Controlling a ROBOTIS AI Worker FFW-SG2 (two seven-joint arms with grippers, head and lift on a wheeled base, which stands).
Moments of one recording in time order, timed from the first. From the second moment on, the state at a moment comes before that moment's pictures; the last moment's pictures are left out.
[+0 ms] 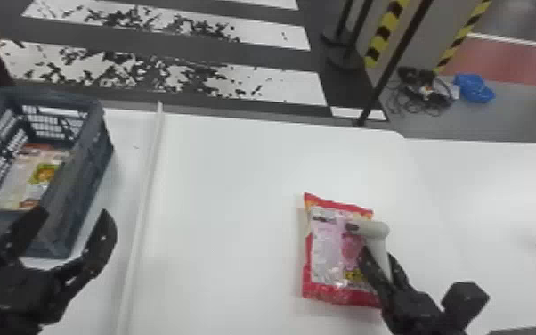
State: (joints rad) left arm 0.64 0.21 -0.07 -1.91 0.37 -0.28 -0.14; right arm 0.57 0.00 -0.34 -1.67 -0.23 -0.05 0.45
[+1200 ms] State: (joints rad) left arm 0.69 0.22 -0.06 -1.94 0.36 -0.34 -0.14; right arm 0.37 -0.18 -0.58 -1.39 -0.28 0.02 0.60
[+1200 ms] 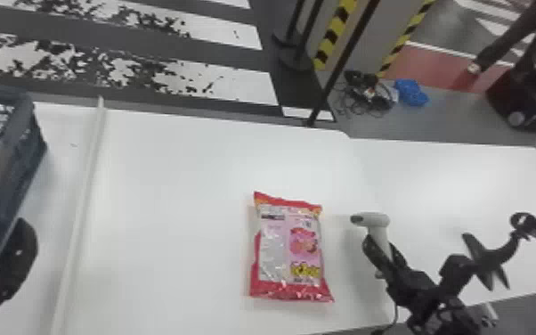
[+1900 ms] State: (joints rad) left arm 0.68 0.22 -0.06 -1.93 0.36 -0.34 -0.14; right arm 0.30 -0.24 -0.55 -1.22 -0.19 -0.11 0.60
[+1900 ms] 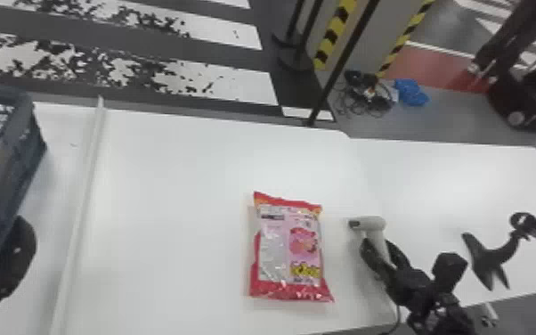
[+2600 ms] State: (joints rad) left arm 0.67 0.21 -0.05 -1.92 0.36 -0.34 -0.14; right arm 0.44 -0.20 -0.62 -1.70 -0.33 0.46 0.86
